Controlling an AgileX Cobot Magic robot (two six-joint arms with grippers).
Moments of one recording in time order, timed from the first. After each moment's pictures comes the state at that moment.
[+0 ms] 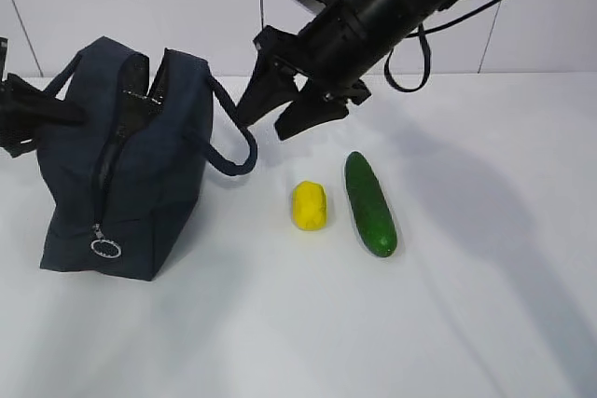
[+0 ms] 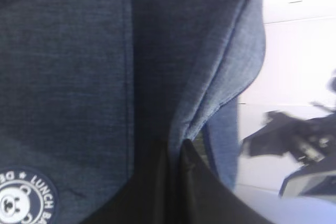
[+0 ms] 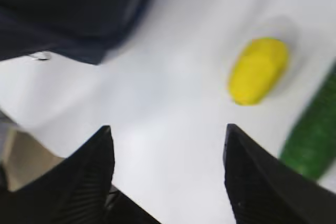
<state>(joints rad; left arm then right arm) 0.25 1.89 -1.12 -1.32 1.17 0.77 0.34 2.10 -1.83 0.82 1.21 -0.37</state>
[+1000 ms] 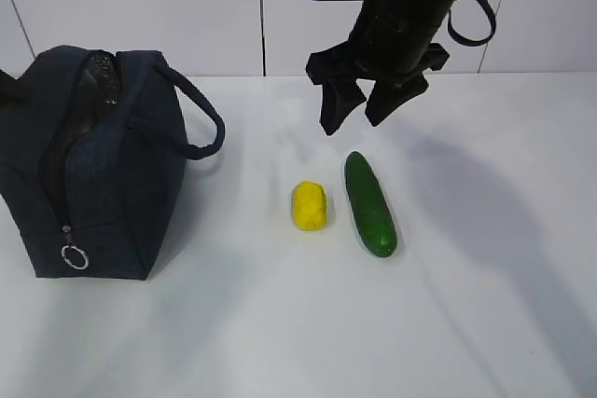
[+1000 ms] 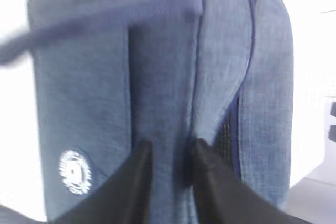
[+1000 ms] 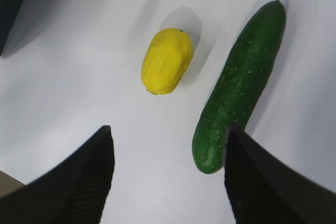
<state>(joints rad) 0.31 1.87 -1.36 -0.97 1.19 0.56 0.38 2.03 -1.86 0.20 1.23 -0.08</state>
